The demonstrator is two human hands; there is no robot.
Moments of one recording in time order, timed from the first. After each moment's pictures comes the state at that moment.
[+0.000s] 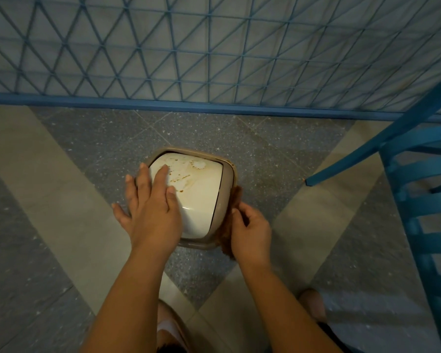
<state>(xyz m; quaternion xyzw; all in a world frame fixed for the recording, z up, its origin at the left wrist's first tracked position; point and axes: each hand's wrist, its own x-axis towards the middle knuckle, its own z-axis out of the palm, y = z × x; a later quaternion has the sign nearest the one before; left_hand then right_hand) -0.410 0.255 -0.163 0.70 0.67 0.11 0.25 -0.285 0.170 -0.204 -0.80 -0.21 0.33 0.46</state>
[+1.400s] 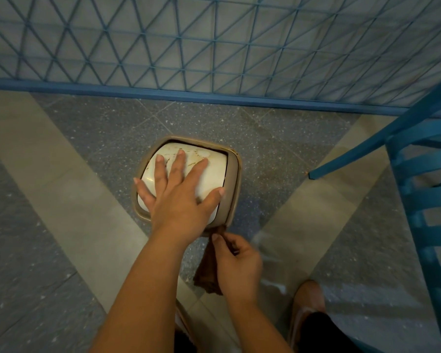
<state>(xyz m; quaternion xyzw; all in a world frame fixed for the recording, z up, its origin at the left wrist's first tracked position) -0.394 0.247 -0.157 0.79 0.58 0.03 0.21 -0.342 0.127 -0.212 -0.79 -0.09 0.38 0.48</state>
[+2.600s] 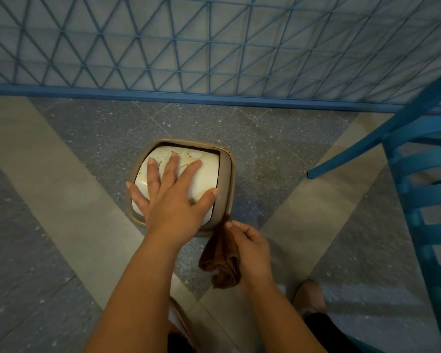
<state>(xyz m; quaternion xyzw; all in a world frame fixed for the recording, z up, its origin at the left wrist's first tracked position) -0.393 0.248 -0.156 0.77 0.59 0.03 0.22 -0.303 0.141 -0.200 -0.66 0.07 0.50 0.56</state>
